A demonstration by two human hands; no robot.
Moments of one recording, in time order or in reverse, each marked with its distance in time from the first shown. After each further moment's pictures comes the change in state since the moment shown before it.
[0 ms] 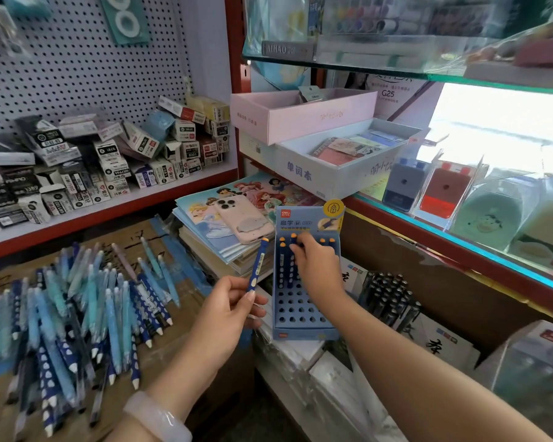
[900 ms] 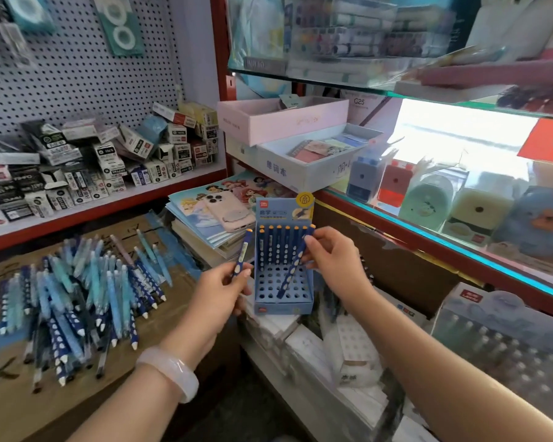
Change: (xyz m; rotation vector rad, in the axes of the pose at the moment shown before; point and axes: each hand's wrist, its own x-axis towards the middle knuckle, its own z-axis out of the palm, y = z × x) left_hand -0.035 0.022 0.019 0.089 0.034 -0.020; right_hand -0.070 -0.002 -0.095 0.618 -0.049 0.171
